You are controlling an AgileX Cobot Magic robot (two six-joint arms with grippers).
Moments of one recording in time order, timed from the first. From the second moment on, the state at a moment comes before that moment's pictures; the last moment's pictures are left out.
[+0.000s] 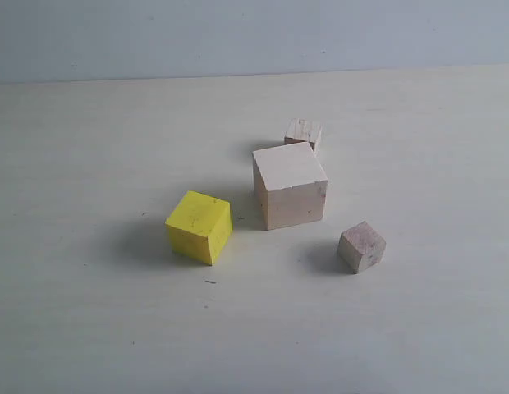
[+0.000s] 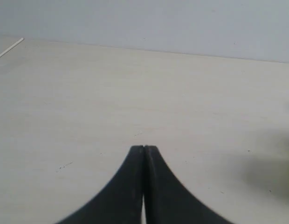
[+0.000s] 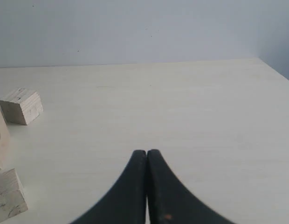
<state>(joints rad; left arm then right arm) 0.06 0.00 0.00 -0.11 0.36 0.05 0.00 0.01 0.00 -0.15 0.34 0.14</state>
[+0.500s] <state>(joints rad) 0.06 0.00 0.00 -0.11 0.36 0.05 0.00 0.01 0.00 -0.15 0.28 0.14</state>
